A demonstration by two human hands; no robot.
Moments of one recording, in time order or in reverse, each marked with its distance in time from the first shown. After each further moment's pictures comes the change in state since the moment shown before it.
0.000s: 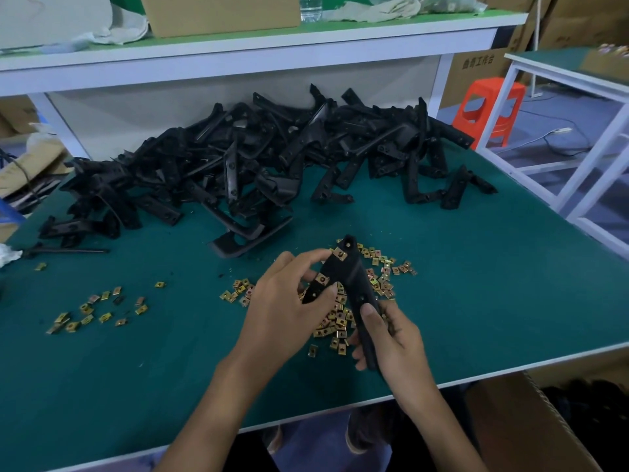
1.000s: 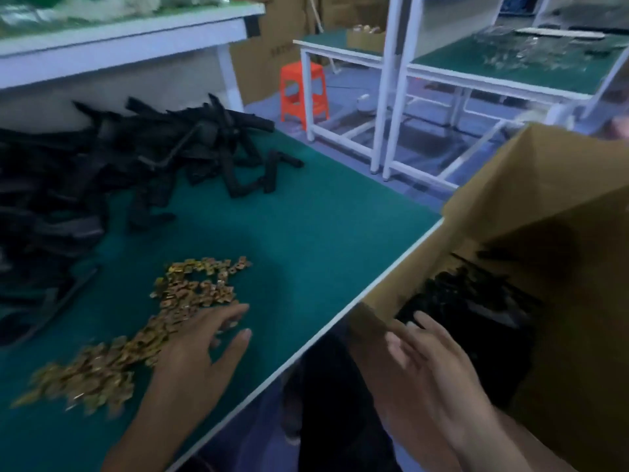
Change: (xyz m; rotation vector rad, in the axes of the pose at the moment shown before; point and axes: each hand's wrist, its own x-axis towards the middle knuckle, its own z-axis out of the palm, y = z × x) left_hand -0.017 0.024 0.077 0.042 -0.389 0.200; right_hand -0.127 -0.008 -0.173 0.717 0.790 0.201
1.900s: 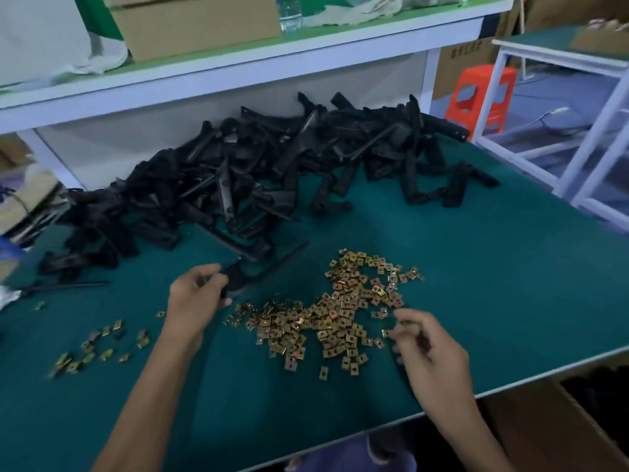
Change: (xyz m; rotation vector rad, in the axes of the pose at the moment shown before) left_hand -0.008 -0.163 -0.147 -0.413 0.601 -0.803; right_hand 0.019 0.129 0.150 -0.954 -0.577 -0.564
